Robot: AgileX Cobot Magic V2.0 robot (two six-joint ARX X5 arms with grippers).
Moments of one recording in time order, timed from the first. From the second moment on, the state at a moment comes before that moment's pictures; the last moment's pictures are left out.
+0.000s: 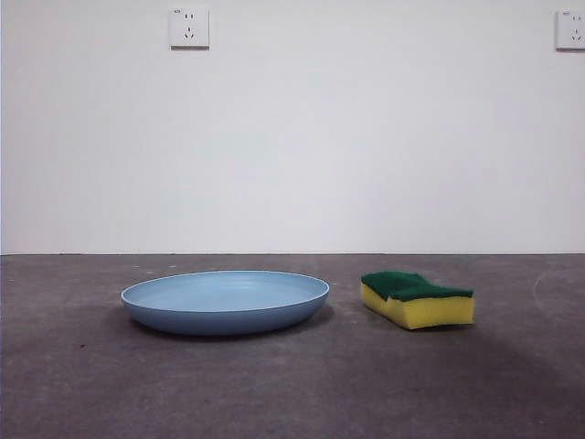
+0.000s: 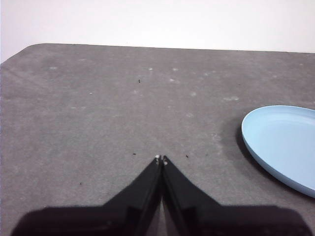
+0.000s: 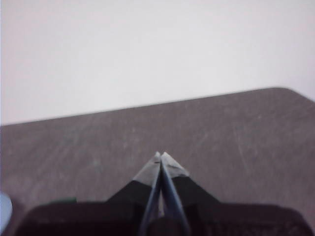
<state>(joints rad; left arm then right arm) -0.05 0.00 0.02 -0.19 -0.03 -0.07 0.09 0.10 0.20 -0.13 0.12 0.09</state>
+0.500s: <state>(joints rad) -0.05 0.00 0.02 -0.19 -0.03 -0.07 0.09 0.00 0.02 -0.16 -0.10 0.07</state>
